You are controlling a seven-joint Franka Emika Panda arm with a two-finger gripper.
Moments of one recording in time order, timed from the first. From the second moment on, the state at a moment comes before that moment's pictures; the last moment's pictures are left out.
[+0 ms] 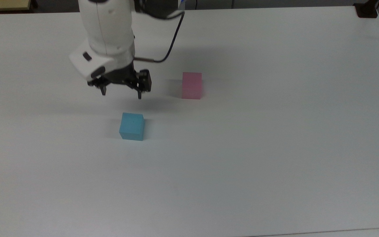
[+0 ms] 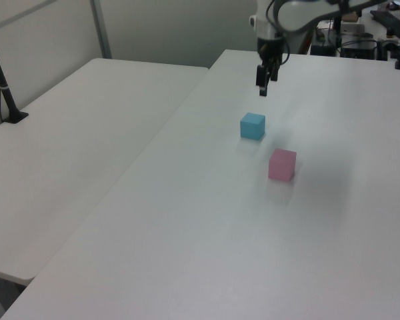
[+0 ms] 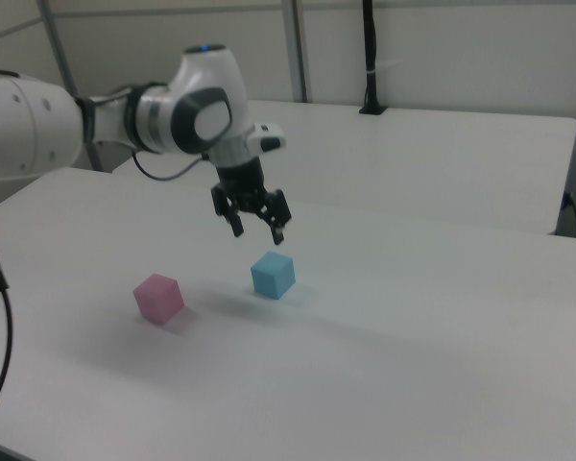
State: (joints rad) arm 0.07 0.38 -0.15 -1.55 -0.04 1.97 -0.02
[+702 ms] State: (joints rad) arm 0.09 0.55 -0.15 -1.54 -0.05 2.16 0.04
